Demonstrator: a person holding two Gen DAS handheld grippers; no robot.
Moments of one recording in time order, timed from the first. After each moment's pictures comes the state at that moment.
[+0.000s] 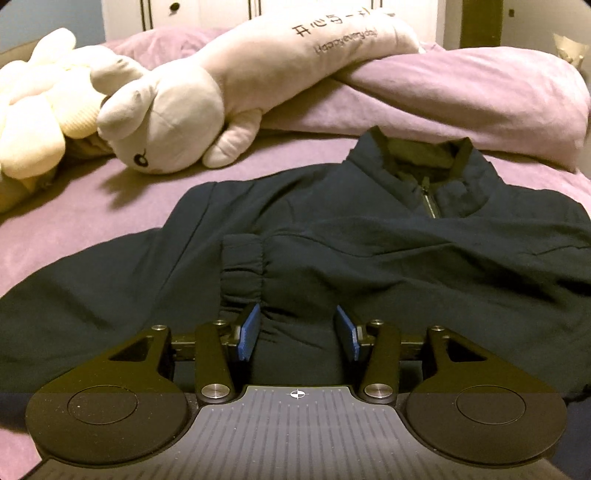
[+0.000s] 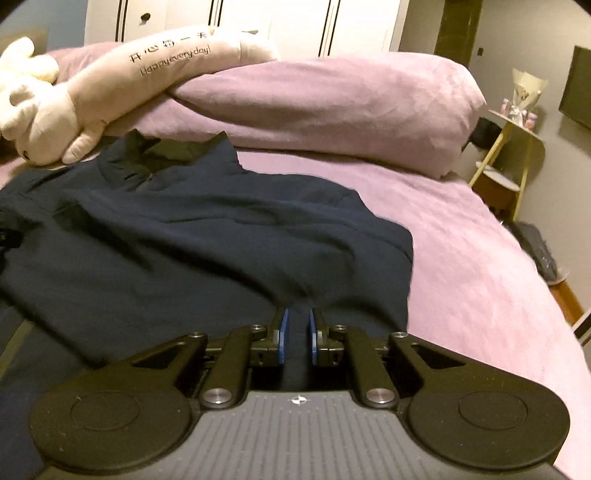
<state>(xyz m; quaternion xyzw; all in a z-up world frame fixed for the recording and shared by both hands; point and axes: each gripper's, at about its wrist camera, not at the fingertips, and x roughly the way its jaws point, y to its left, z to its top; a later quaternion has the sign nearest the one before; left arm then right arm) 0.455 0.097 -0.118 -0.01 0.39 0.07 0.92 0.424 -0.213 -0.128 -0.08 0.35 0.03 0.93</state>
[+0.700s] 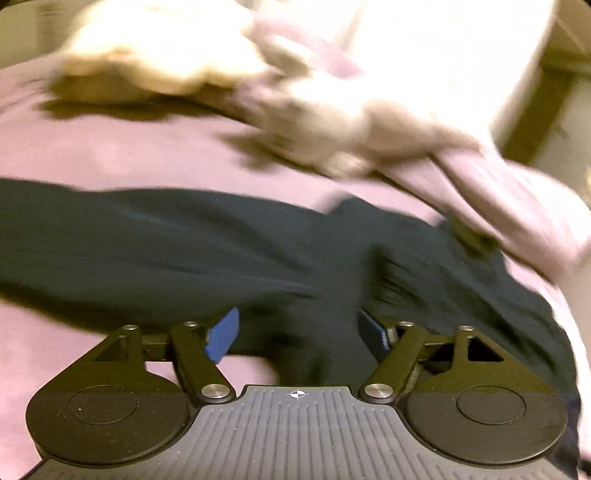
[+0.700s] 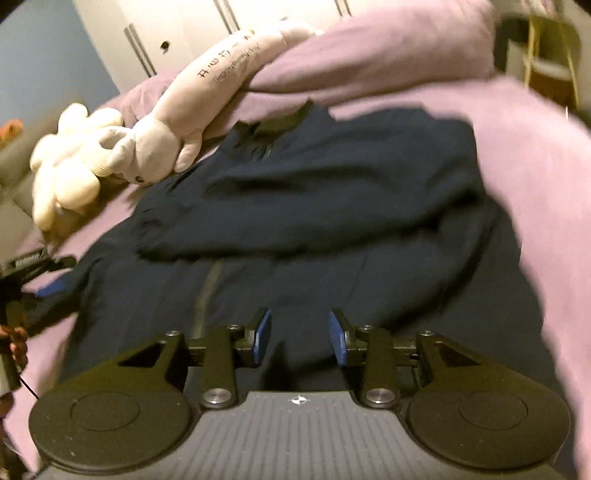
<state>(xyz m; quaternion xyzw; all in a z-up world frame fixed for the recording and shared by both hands) 0.315 0.261 -0.081 -0.22 0.34 0.13 0.91 0.304 -0.204 -0.107 0.14 0.42 0.15 0.88</state>
